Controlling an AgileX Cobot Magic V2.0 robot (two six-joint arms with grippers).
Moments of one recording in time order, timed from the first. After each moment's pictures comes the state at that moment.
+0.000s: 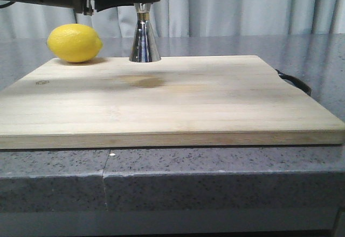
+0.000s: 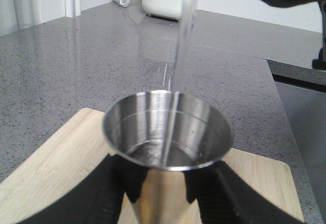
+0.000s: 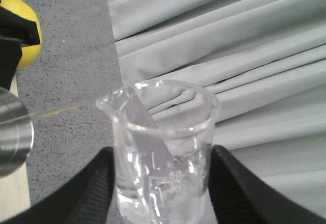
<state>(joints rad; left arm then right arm) -0.26 1.75 -1.09 -1.76 1.16 2.03 0.70 1.41 -1.23 -1.28 0.22 0.06</state>
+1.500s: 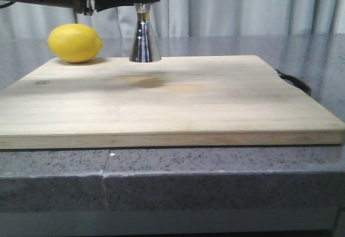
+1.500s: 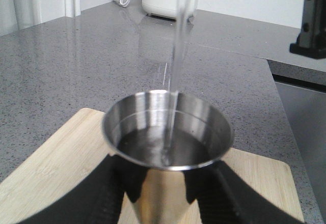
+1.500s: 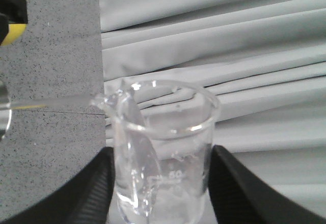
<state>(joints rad) -0.26 1.75 -1.09 -1.76 1.16 2.03 0.70 1.41 -1.23 -1.45 0.22 0.06</state>
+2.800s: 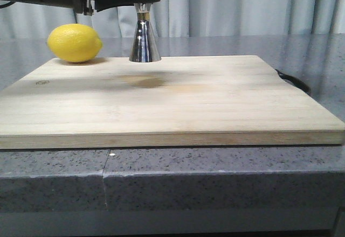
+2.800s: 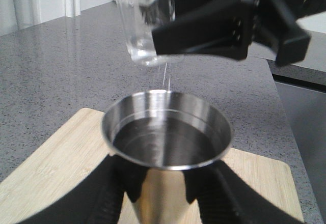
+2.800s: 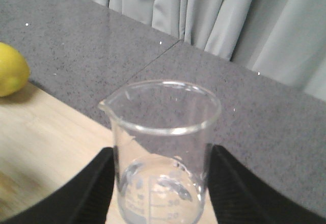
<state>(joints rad) -0.26 1.75 -1.09 -1.76 1.16 2.03 0.32 1.36 -0.95 -1.28 -0.12 1.05</state>
